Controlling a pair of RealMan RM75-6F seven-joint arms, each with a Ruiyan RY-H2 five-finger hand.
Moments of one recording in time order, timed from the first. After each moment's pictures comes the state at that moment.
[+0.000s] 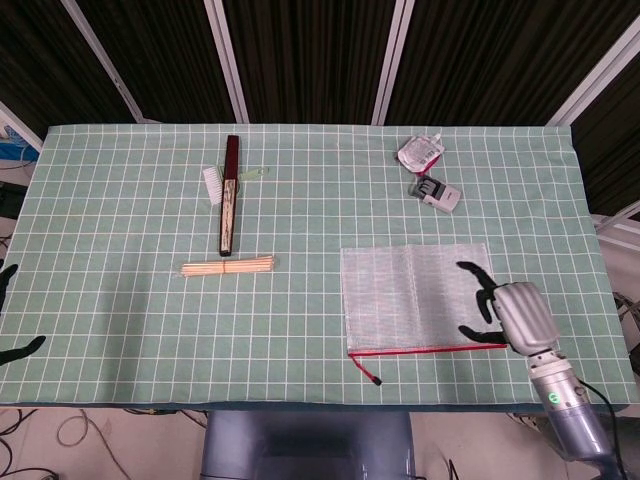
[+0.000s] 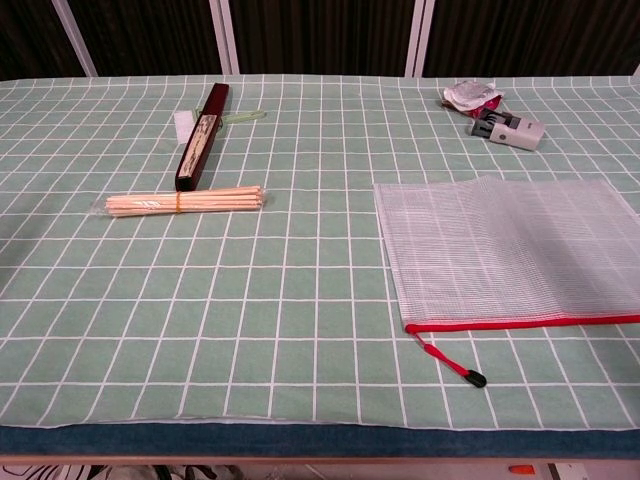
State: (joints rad) left arm -0.09 -1.08 -0.09 -1.60 1.37 1.44 0.00; right arm 0.32 -1.13 0.17 -1.80 -1.50 1.22 0.05
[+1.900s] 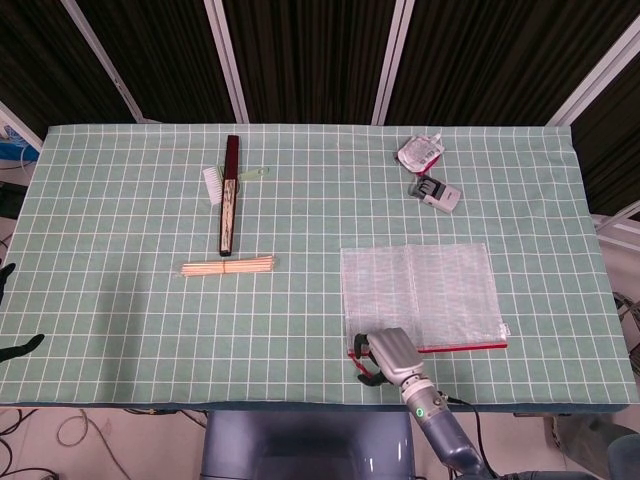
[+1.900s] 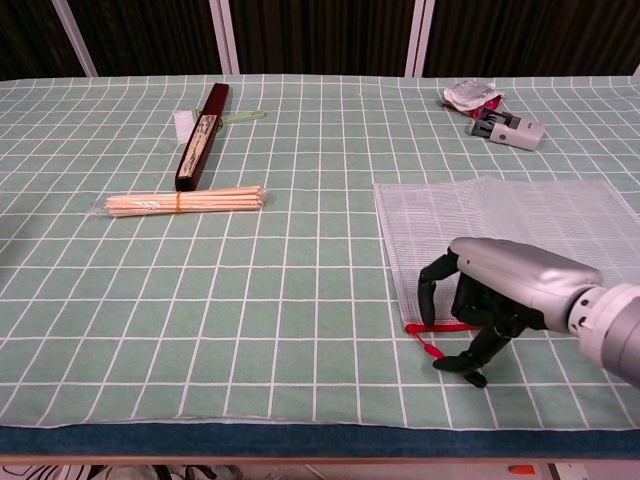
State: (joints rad) left arm -0.10 -1.08 -0.10 -1.60 1.33 1.41 -0.01; right arm 0.51 -1.64 0.04 -1.76 -1.08 1.10 -0.45
